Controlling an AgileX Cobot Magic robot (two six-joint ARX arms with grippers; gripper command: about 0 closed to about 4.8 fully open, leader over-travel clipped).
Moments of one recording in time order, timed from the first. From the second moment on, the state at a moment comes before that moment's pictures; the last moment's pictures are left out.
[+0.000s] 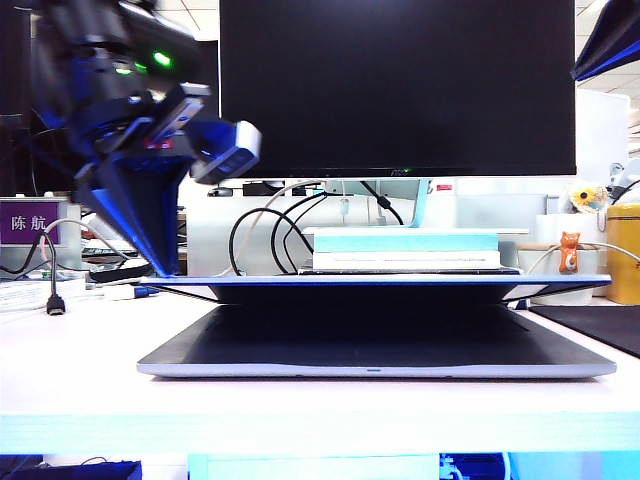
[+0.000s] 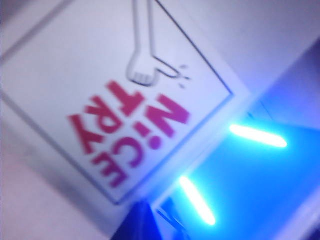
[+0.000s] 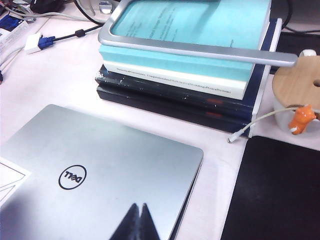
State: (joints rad) left arm -0.46 1.69 1.29 -1.01 0.34 0.23; right arm -0.01 1.13 1.04 -0.48 -0.47 -0.05
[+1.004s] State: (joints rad) left arm -0.49 1.45 1.17 -0.63 0.17 0.16; right arm -0.01 1.13 1.04 -0.49 -0.54 -0.05
